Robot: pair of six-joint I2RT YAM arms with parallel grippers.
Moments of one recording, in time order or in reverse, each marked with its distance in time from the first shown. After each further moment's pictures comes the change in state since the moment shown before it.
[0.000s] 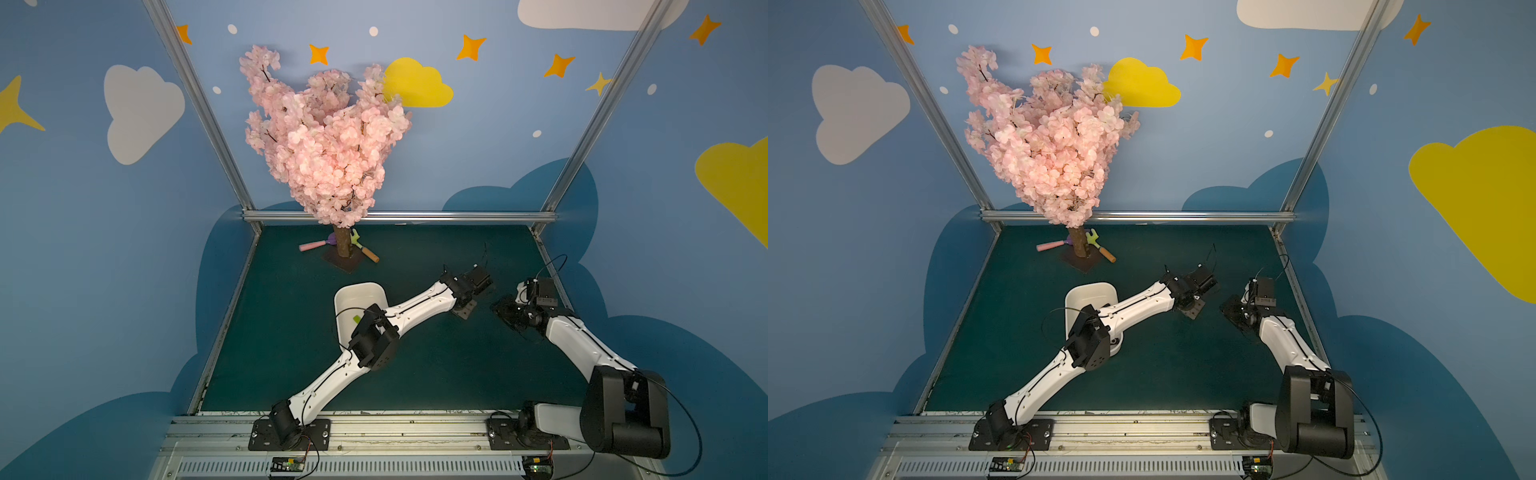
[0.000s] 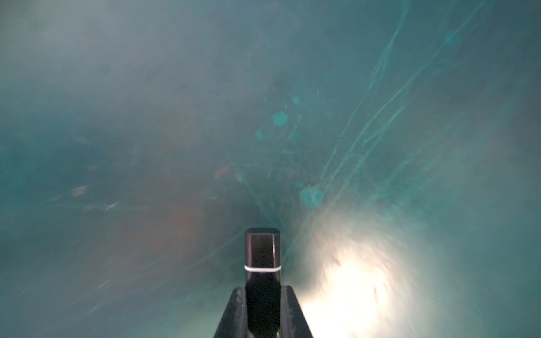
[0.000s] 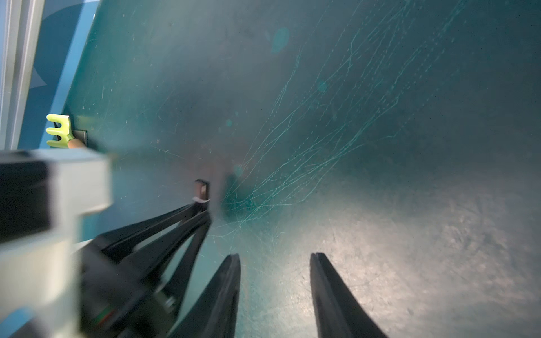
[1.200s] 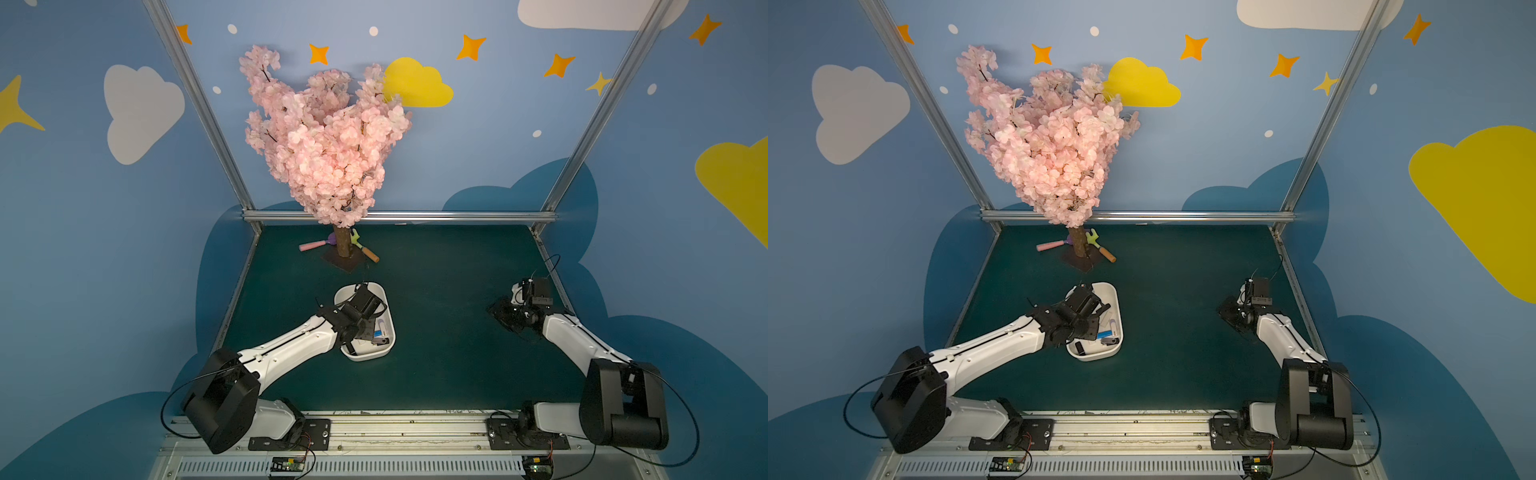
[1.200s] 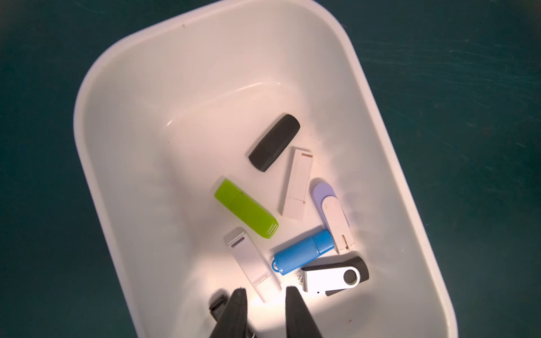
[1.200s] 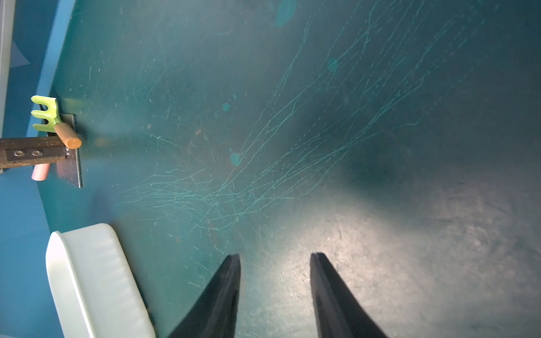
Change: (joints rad) left arm 0.281 -1.259 -1.699 0.473 -0.015 -0.242; right arm 0.030 0.039 0.000 0.000 -0.013 -0.018
